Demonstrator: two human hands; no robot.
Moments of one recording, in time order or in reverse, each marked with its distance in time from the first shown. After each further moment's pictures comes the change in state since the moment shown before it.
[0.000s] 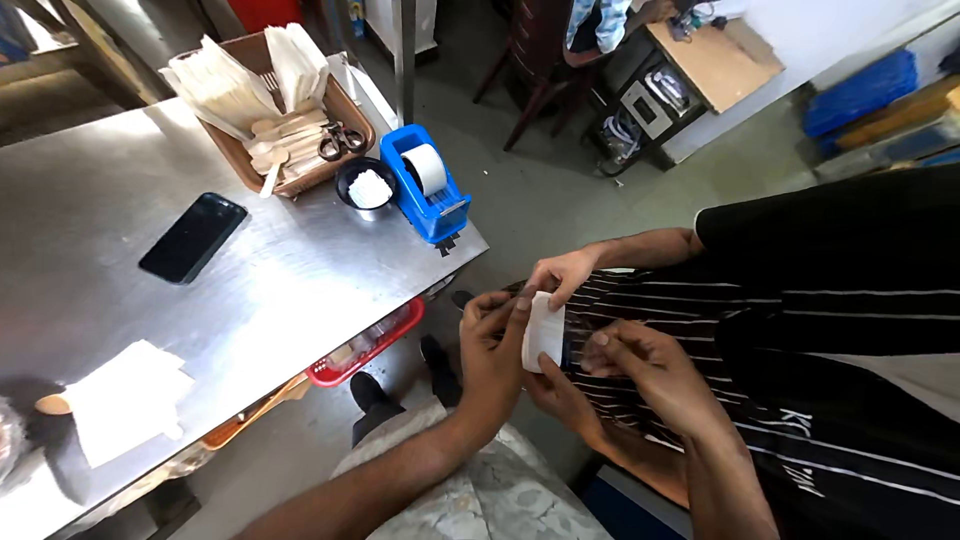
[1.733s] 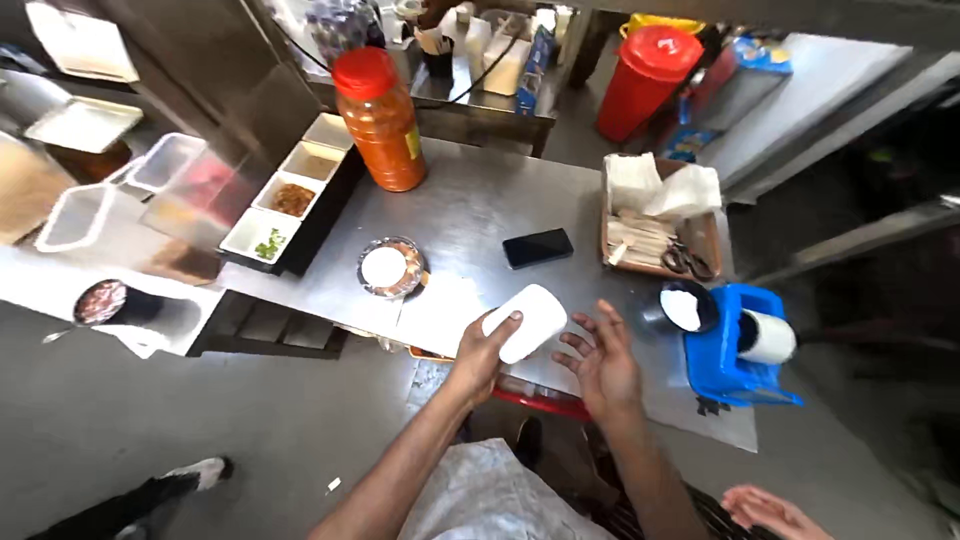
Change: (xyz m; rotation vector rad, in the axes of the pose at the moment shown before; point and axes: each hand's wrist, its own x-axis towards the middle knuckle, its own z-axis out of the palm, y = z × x) left_hand -0.040 0.048 -0.331 -0.462 0.524 0.087; right_hand 0.087 -0.139 0.382 0.582 -0.565 -0.057
